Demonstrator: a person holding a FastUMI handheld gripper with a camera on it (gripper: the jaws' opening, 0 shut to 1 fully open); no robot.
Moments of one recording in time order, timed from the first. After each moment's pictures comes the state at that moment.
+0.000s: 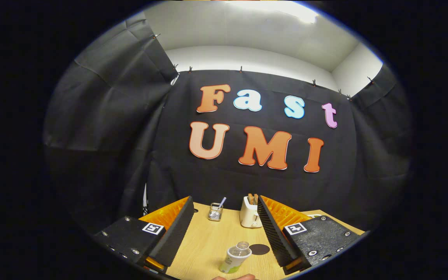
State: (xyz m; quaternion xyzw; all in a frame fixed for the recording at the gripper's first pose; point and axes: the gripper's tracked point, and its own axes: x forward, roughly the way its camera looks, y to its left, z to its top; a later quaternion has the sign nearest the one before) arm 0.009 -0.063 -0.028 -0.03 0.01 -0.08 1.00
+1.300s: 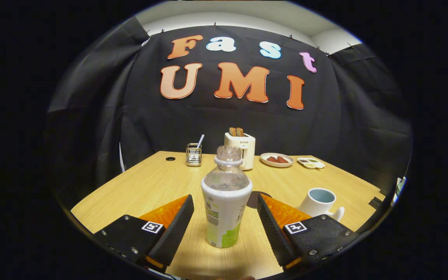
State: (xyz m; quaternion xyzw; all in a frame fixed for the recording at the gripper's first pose) arm 0.026 -0.085 -0.279 0.03 0.19 -0.14 0.97
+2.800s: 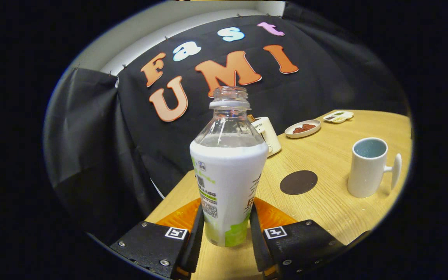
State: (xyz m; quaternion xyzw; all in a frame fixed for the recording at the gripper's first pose) arm 0.063 -0.079 -0.285 0.31 0.14 -0.07 0.94
